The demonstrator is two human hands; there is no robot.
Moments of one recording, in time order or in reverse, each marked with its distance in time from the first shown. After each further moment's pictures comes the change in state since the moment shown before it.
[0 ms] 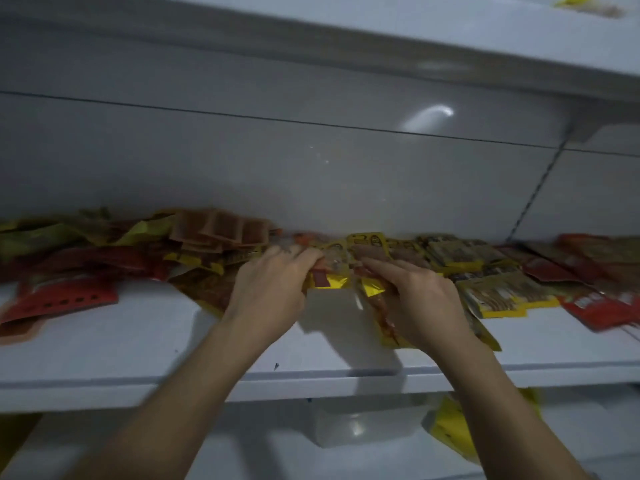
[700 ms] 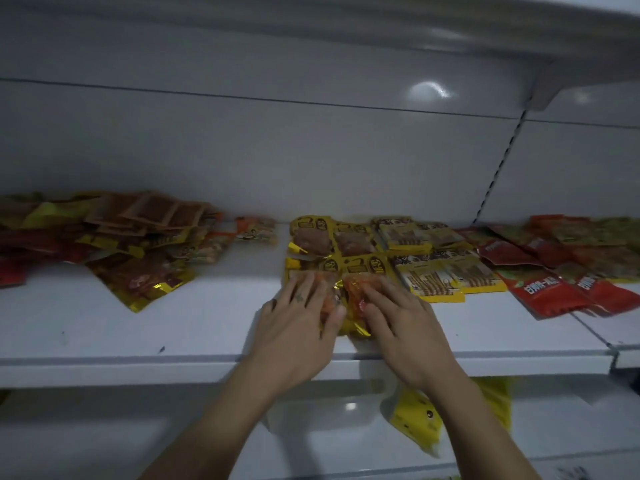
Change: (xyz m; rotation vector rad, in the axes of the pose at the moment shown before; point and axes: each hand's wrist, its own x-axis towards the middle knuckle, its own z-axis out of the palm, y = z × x) left_hand -0.004 0.142 0.112 -0.075 -0.345 -0.144; right_hand -0.082 0.137 0.025 0.155 -0.358 0.223
